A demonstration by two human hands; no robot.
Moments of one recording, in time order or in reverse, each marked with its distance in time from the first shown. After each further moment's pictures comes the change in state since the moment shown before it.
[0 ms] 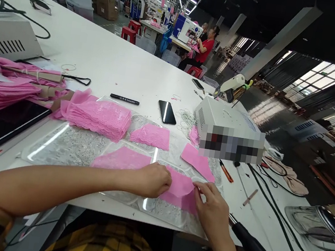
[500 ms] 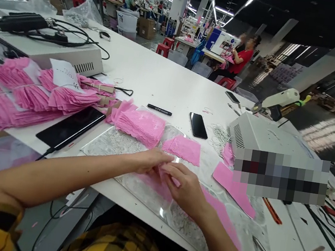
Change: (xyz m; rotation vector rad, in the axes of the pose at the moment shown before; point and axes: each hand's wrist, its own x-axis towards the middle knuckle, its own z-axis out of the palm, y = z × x) left_hand -0.062 -0.034 -0.055 -0.939 0.298 -0.717; right_hand 0.094 -0.120 0.048 0.710 -0.169 -0.451
